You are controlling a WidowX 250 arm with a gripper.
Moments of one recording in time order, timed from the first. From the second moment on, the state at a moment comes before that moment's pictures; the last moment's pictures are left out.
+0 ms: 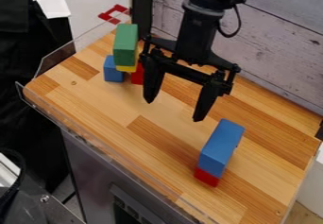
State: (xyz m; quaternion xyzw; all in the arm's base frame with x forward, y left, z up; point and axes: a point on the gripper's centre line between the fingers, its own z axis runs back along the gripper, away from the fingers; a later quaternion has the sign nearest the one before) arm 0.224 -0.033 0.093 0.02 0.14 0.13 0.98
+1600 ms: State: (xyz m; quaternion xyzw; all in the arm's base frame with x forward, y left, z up) arm 0.225 -0.116 0.074 0.04 0.19 0.04 0.98
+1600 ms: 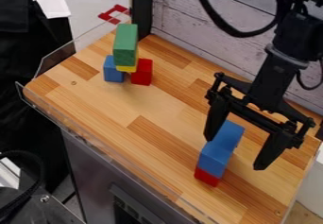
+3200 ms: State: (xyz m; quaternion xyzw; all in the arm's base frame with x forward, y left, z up) arm 0.233 -0.094 0.059 0.02 0.22 0.09 0.97
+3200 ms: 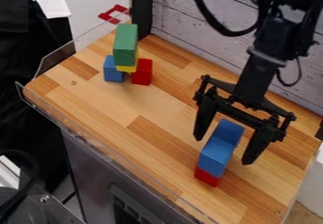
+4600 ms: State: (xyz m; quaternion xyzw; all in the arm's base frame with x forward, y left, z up) arm 0.251 -0.046 0.102 -0.06 0.11 0.27 0.96
